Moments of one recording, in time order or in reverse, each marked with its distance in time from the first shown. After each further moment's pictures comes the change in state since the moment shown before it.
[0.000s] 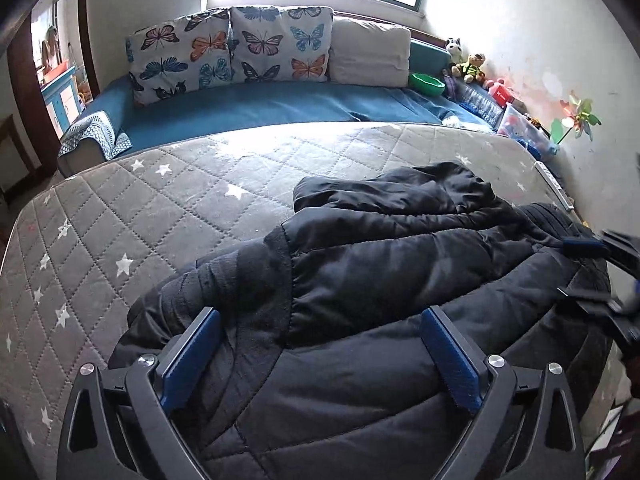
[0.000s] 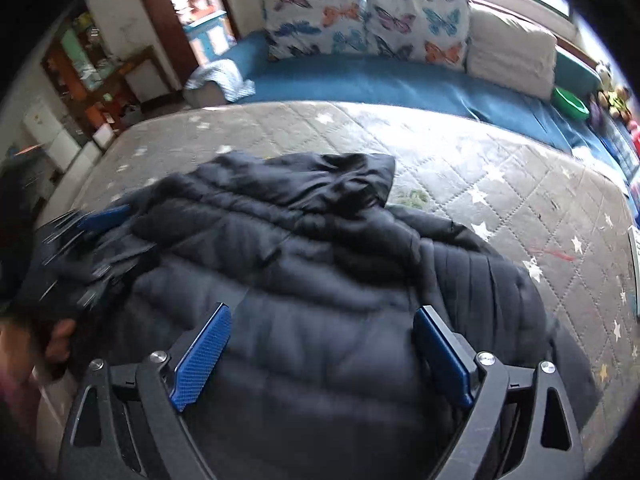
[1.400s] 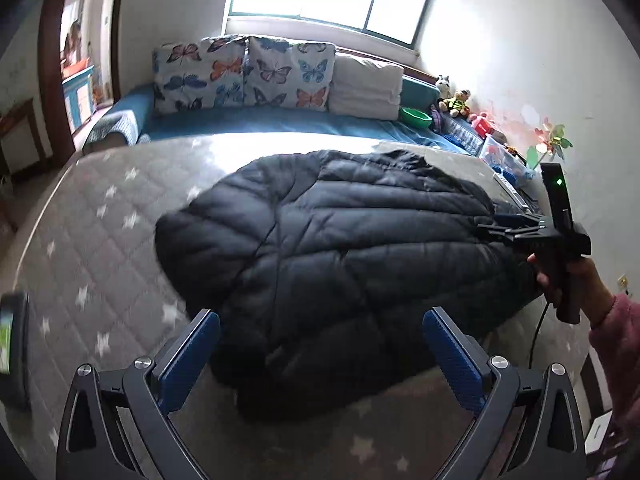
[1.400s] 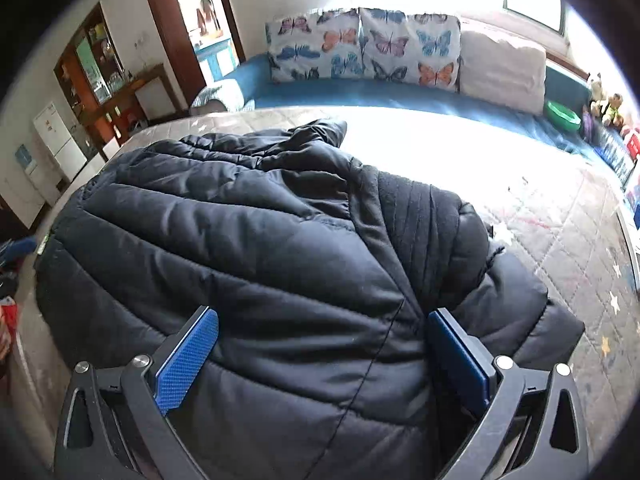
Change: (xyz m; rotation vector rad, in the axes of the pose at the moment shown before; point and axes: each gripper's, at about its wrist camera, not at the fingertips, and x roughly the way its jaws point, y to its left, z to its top) left arm -0.156 0.027 -0.147 -0.069 -0.132 -0.052; right arm 0.012 -0.029 -0.044 -0.006 -0.120 -0.017
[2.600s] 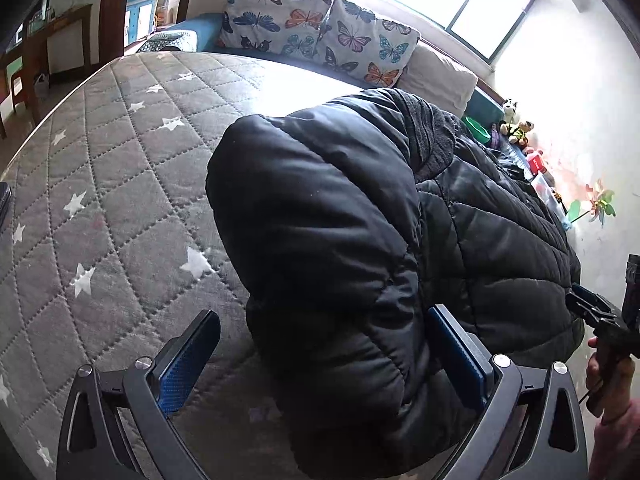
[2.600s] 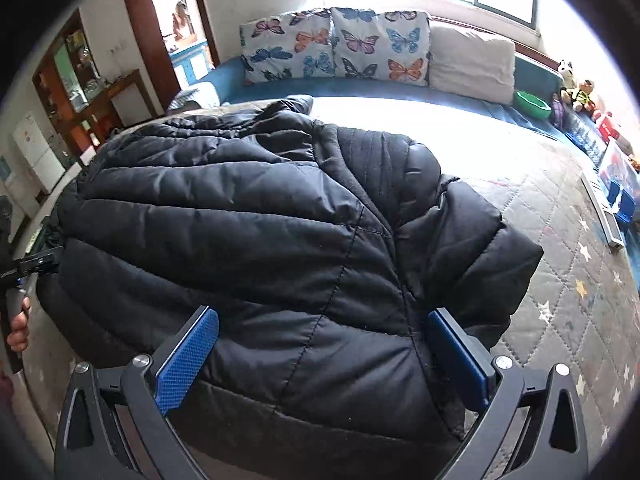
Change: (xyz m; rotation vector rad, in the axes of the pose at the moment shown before) left arm 0.077 0.080 -0.012 -0.300 0.103 0.057; right arm -0.025 0.003 -0.033 0.058 0.022 -0.096
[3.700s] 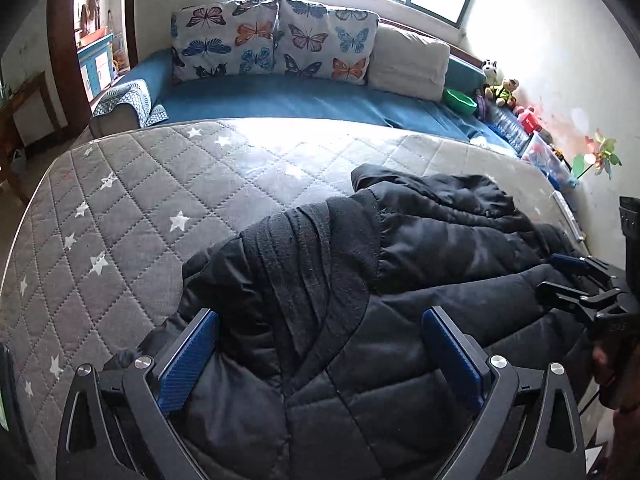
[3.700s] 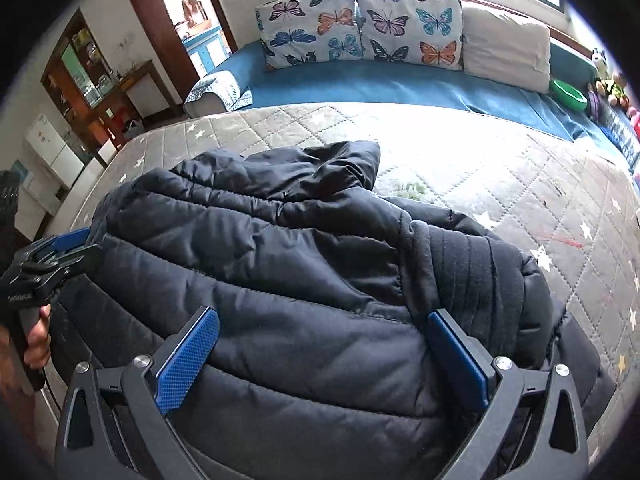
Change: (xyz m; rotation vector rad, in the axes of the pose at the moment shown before) left arm 0.044 -0.100 0.103 0.225 0.012 0.066; right arm 0.049 0.022 0.070 -0.004 0.074 0.130
